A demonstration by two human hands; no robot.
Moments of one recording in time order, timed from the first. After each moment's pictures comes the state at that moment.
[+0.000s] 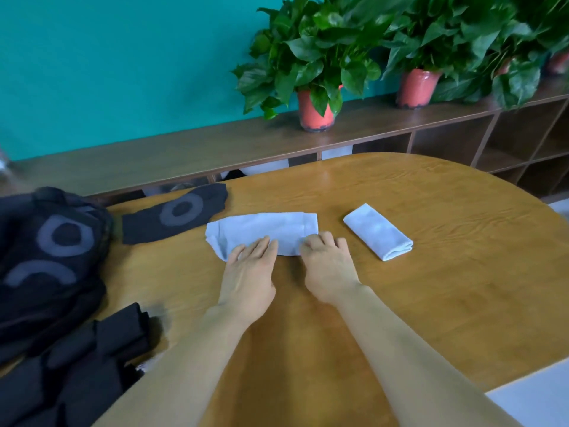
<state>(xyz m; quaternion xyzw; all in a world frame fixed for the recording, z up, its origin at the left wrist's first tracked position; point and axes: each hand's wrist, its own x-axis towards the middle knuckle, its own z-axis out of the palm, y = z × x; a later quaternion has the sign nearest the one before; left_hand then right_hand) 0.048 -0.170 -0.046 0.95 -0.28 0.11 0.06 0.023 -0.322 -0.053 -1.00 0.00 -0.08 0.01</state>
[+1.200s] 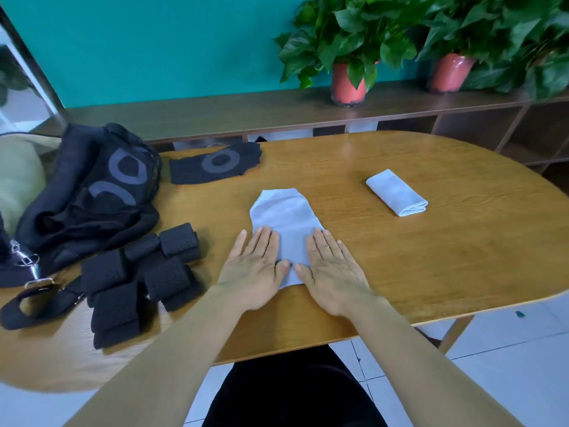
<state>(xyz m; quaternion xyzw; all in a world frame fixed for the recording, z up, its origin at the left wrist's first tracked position) -0.037 -0.096 -0.065 0.97 -0.24 -0.08 -0.04 -0.081 -0.257 -0.069 -0.99 -0.02 0.09 0.06</state>
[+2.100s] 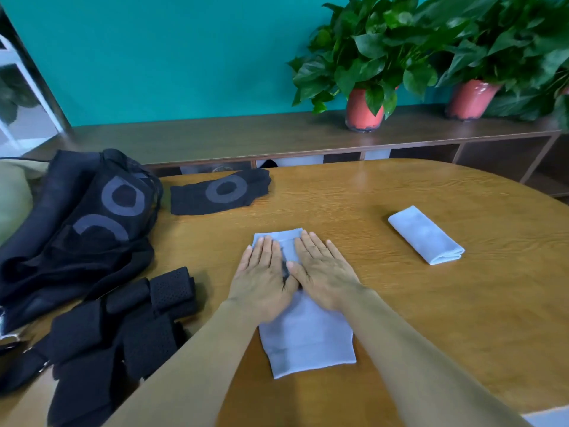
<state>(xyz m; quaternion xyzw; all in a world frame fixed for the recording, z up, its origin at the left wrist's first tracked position) 0.039 -0.114 -0.074 0.98 -0.19 -0.04 0.02 0.030 -0.255 -0.066 -0.99 -0.07 0.07 0.06</state>
